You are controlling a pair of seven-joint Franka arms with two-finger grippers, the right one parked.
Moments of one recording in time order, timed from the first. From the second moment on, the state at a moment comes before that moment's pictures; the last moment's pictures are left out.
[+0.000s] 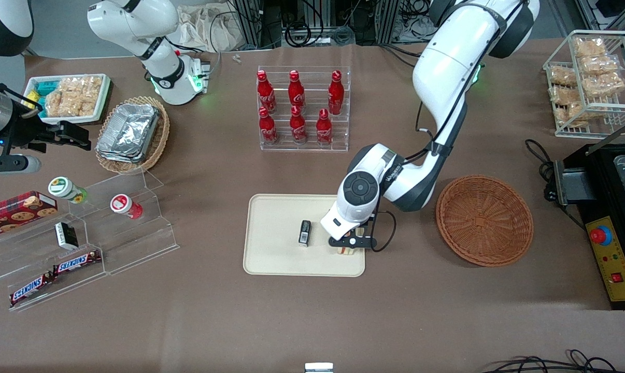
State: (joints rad) arm -0.52 0.78 -0.14 -1.38 0.06 2.11 -0.60
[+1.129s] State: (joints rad) arm -0.35 0.67 -0.13 -1.26 -0.11 1.58 -0.55
